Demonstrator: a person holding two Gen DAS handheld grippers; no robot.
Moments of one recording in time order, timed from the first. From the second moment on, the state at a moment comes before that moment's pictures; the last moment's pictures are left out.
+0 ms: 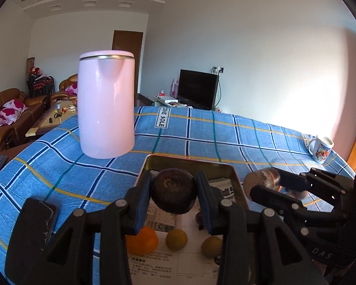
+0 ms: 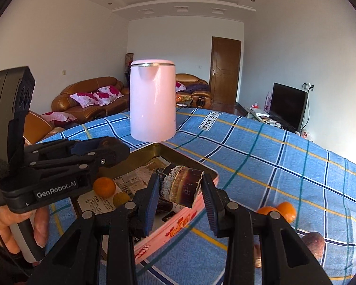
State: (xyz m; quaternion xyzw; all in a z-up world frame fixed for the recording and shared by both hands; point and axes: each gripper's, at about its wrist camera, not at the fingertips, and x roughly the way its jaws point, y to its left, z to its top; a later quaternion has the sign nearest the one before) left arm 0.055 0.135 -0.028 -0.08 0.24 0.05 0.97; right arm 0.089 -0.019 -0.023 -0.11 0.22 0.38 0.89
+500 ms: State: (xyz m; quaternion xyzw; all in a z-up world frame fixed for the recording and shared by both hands) left arm 0.078 0.145 -0.048 -0.09 0.29 0.05 0.95; right arm 0.093 0.032 -0.050 -0.16 0.28 0.39 0.86
